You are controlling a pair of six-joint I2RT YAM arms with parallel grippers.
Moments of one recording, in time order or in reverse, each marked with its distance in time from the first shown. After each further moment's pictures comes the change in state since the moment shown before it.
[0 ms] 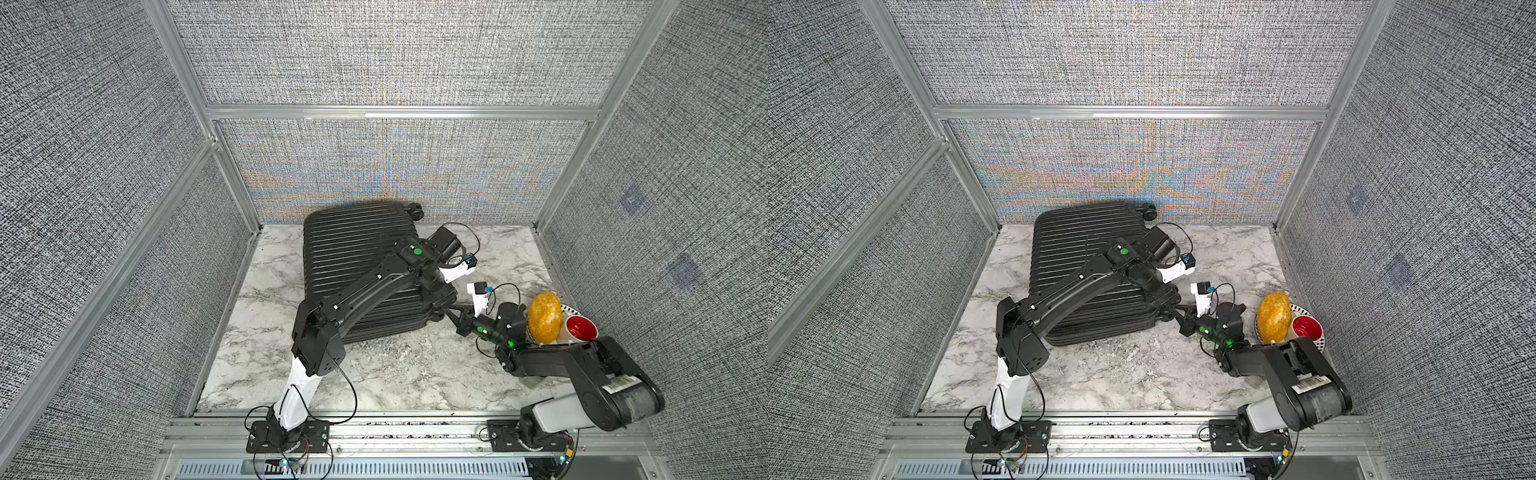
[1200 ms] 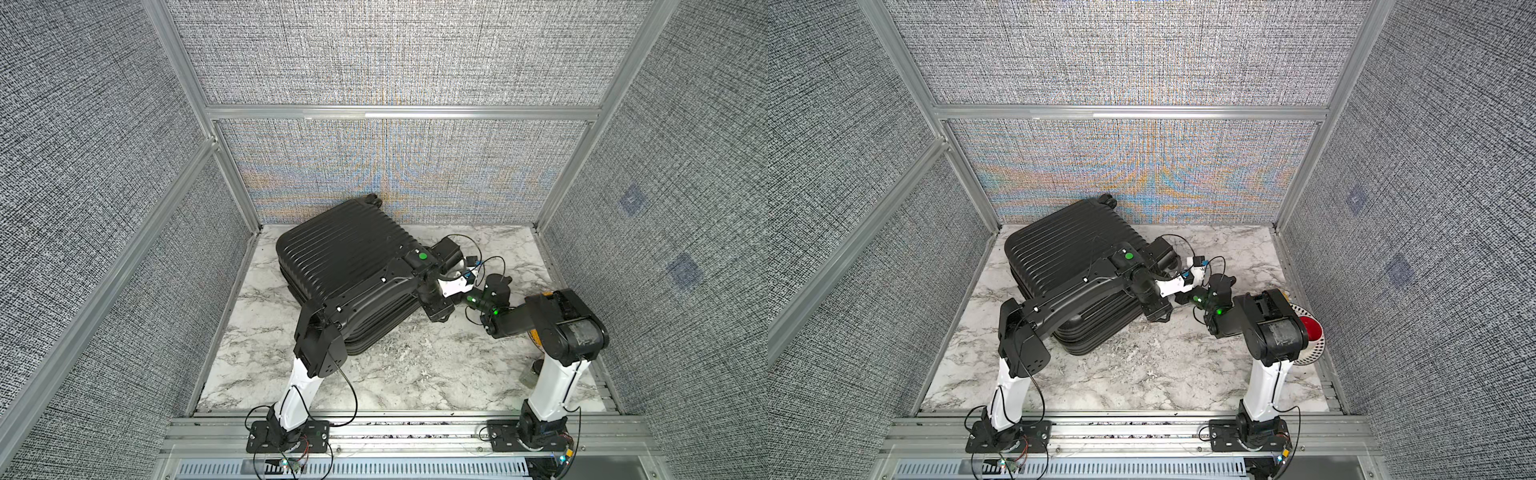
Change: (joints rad) left arm -0.024 0.000 0.006 -0.164 0.080 -0.029; right arm -0.059 0.388 0.347 0.086 -0.041 0.046
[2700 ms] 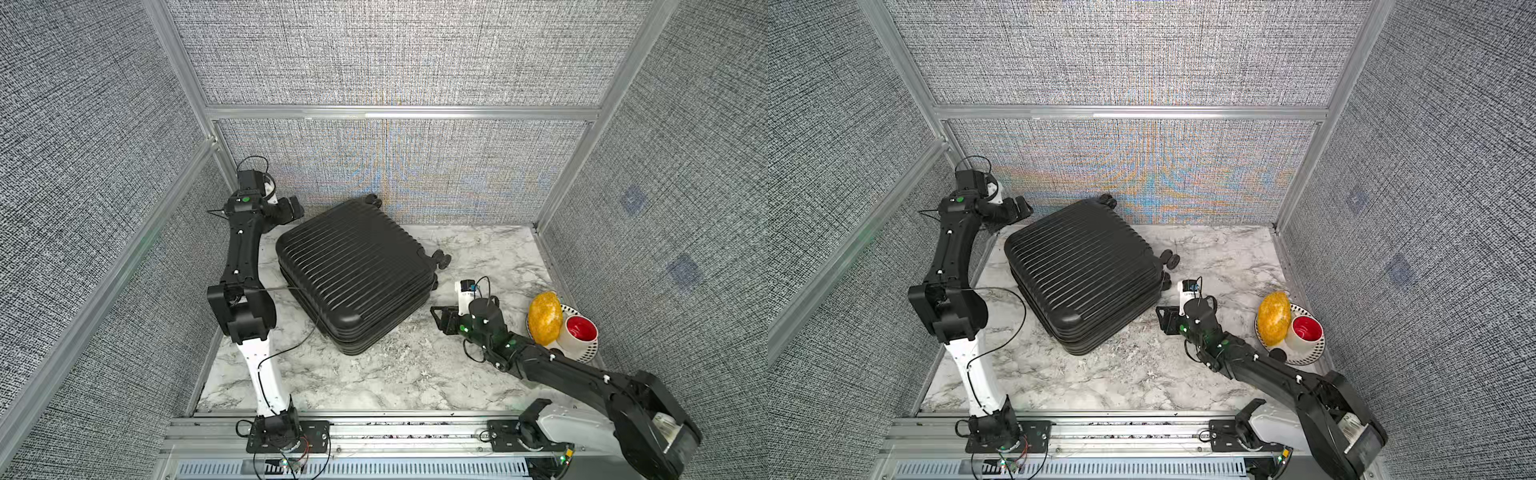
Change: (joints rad) left arm 1.106 0.065 0.116 0.352 0.142 -0.491; right arm 0.414 -0.688 -0.149 -0.833 0.647 0.068
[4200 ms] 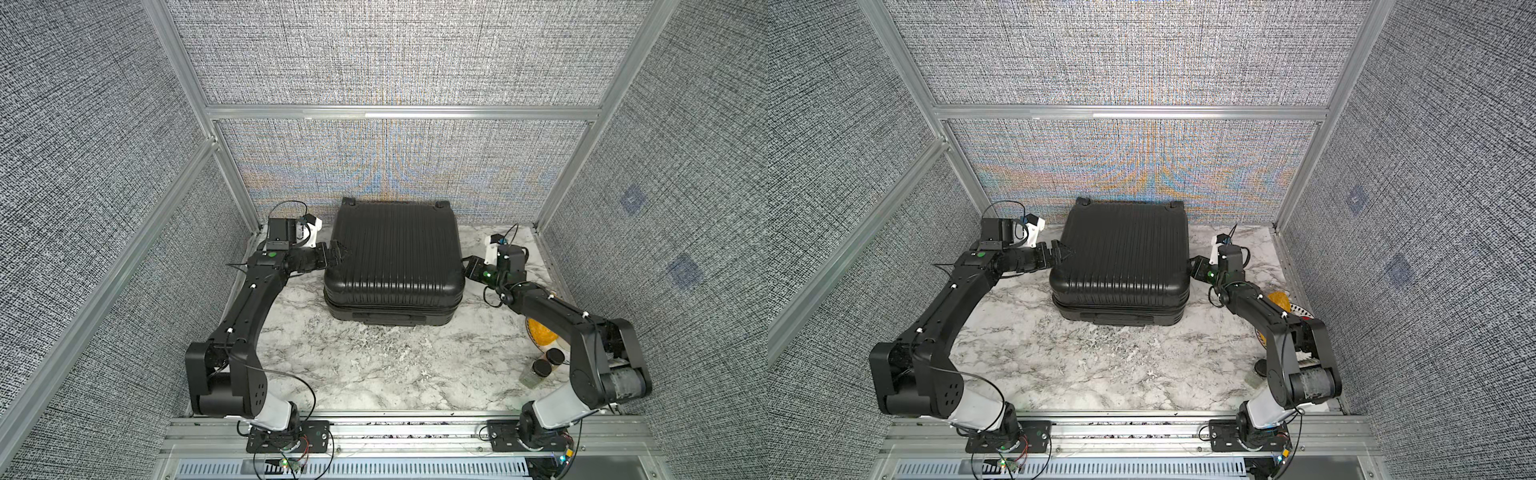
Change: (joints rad) left arm -0.240 -0.678 -0.974 0.369 0.239 -0.035; right arm -0.480 0.349 0.397 -0.098 -0.267 -0.089
